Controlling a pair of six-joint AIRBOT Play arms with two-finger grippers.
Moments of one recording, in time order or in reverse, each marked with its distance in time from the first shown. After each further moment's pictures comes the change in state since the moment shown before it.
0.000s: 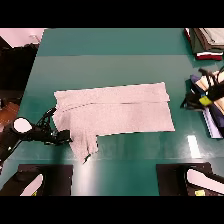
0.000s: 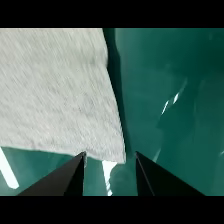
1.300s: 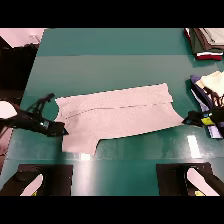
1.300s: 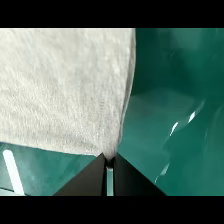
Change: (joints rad) left arm 0.000 0.000 0.302 0.034 -0.233 0.066; right arm -0.096 0.278 -0.266 0.085 -0.056 -0.121
